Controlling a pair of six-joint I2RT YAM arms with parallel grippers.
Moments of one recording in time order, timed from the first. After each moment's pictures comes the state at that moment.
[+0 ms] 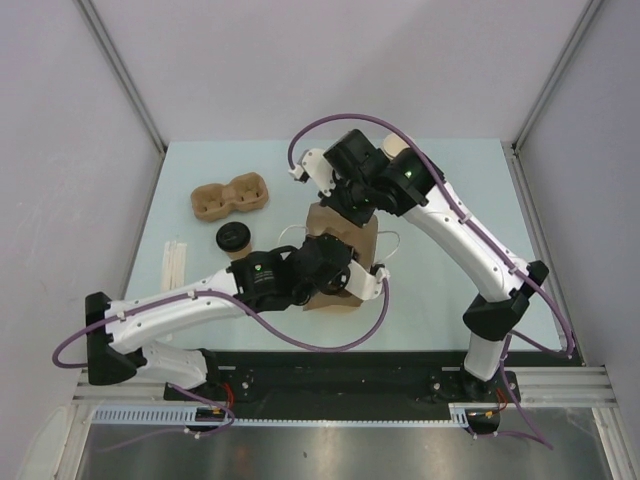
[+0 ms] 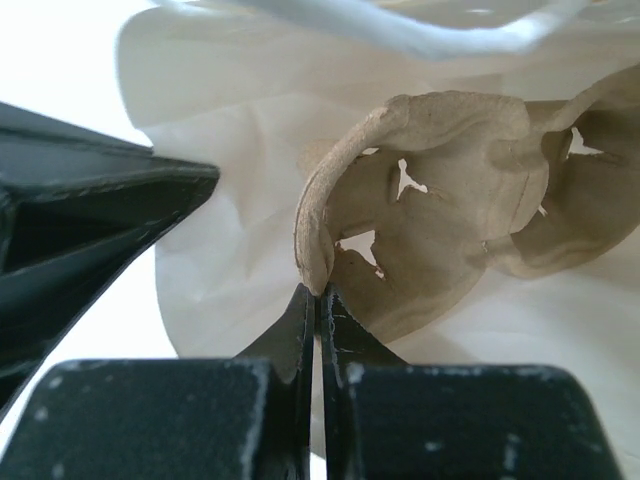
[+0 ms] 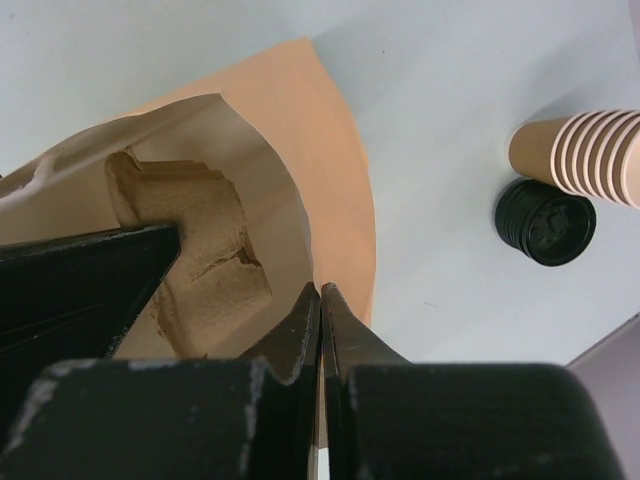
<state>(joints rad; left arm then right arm) -1.22 1.31 1.31 -0.66 -0.56 0.99 0.89 1.80 2.25 -1.36 0.13 -0.30</state>
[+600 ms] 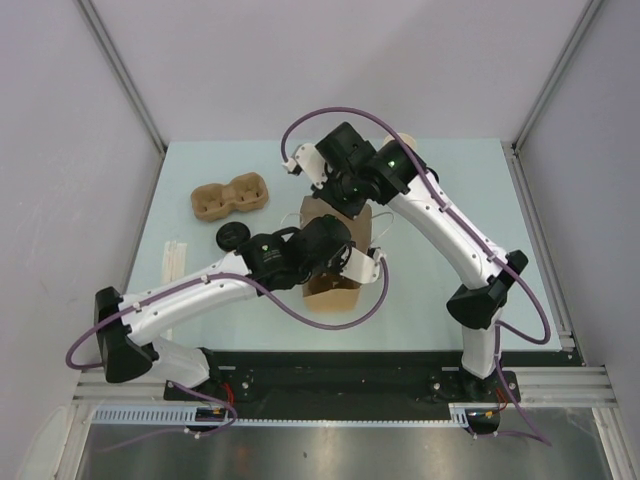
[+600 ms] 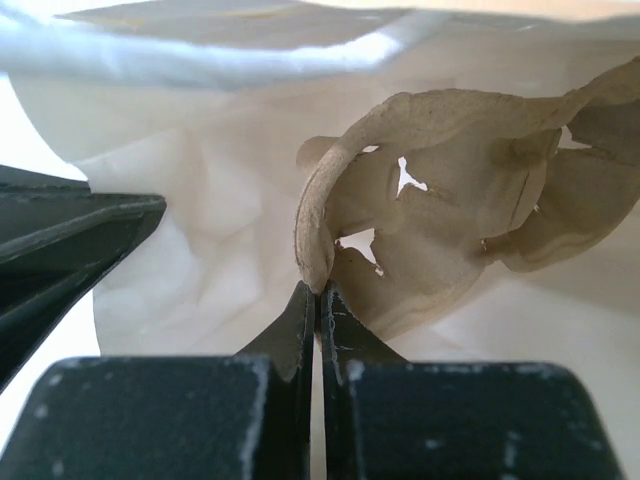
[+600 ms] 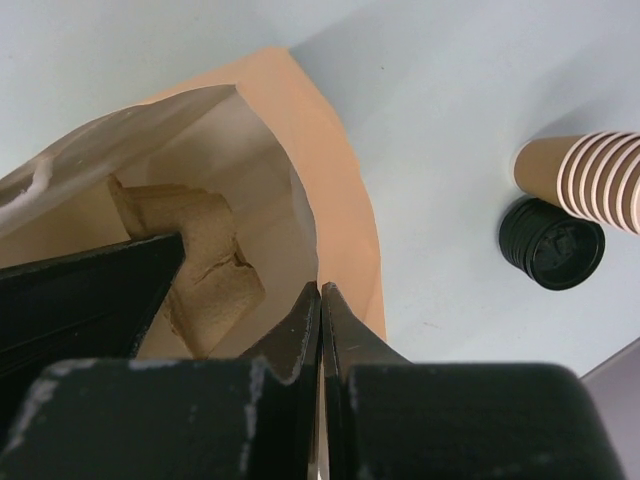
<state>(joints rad) -1.09 1.38 1.34 -0.72 -0.40 0.92 0.85 1.91 2.33 -1.35 0.09 -0.32</state>
